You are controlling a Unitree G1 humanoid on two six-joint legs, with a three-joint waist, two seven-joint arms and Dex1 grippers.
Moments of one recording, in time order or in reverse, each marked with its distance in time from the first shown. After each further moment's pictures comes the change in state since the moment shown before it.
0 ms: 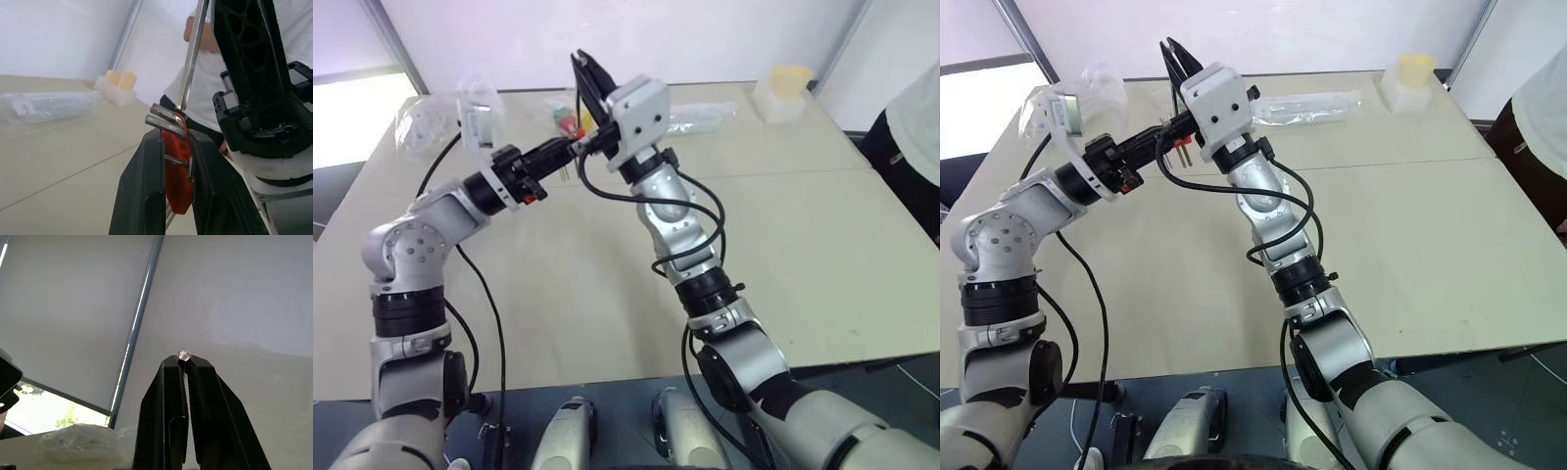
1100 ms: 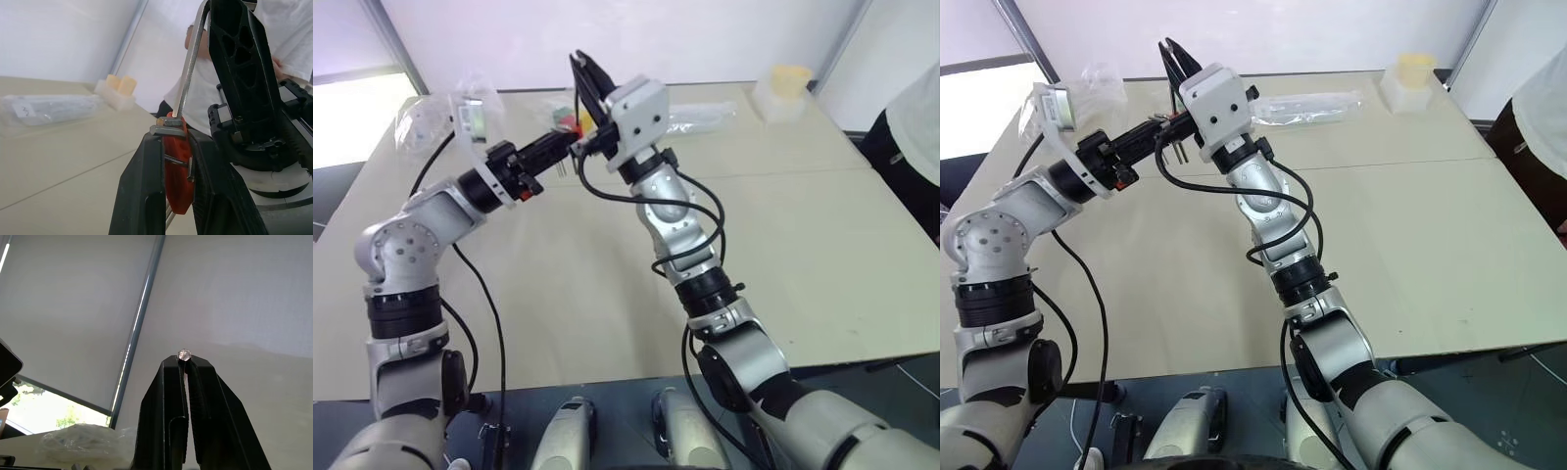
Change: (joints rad) left arm -0.002 0.001 0.033 -0.011 -0.063 0.041 0.052; right arm 0.000 -0.001 0.003 0.000 0.000 -0.002 0.001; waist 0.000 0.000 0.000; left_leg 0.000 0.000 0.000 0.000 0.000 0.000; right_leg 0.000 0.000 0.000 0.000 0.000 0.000
